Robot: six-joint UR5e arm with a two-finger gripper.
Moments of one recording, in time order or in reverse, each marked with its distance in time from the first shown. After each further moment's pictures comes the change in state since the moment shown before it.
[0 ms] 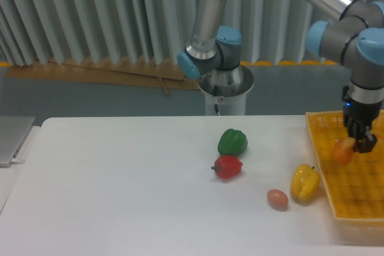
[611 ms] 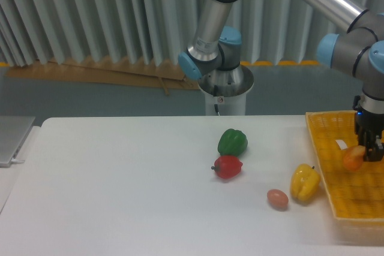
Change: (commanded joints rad) arm -0.012 -0.005 -0.012 0.002 -0.008 -0.002
